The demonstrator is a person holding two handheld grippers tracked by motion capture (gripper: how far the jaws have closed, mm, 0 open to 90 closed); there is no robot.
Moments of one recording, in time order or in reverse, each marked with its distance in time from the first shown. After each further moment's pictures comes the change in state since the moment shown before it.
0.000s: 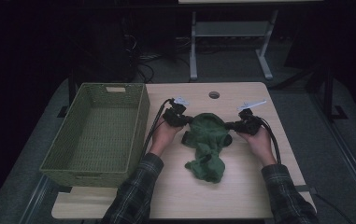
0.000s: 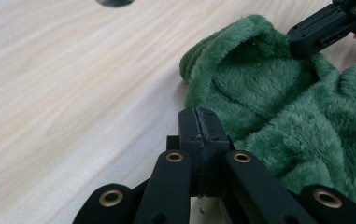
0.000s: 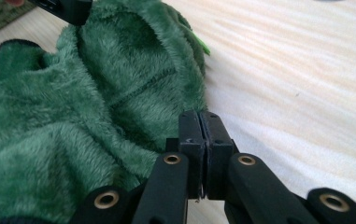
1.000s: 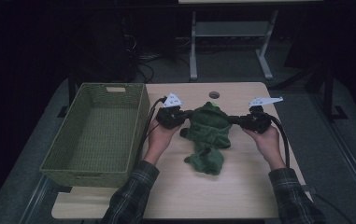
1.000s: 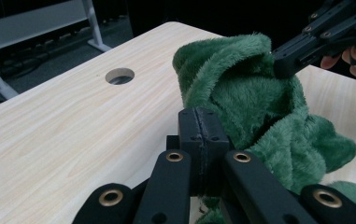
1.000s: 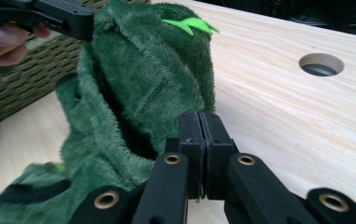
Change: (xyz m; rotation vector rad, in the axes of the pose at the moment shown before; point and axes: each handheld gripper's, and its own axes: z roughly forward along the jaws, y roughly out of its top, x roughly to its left) left arm -0.035 0.002 -0.058 -0.241 0.031 0.059; right arm 0.020 0.008 -0.052 -0.184 0.078 -0.056
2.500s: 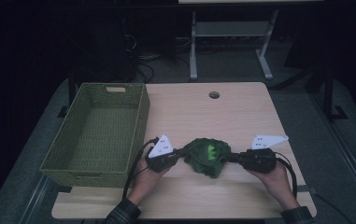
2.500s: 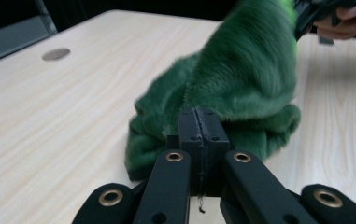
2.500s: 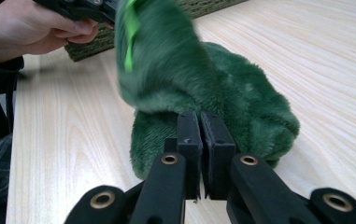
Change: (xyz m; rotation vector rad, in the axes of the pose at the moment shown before) left arm -0.071 -0.086 -0.058 -0.032 -0.117 0.145; right arm 0.086 -0.073 -0.037 0.019 0.144 -0.177
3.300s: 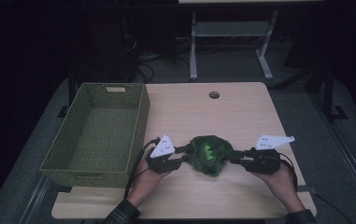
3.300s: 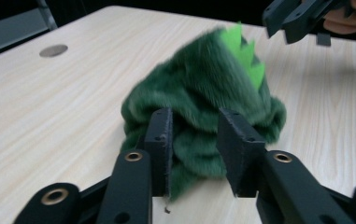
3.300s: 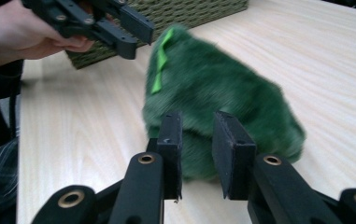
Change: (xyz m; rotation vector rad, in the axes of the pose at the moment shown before) left arm -0.003 0.015 0.000 0.007 0.008 -0.025; right arm 0.003 0.008 -0.013 -0.019 -0.026 0.003
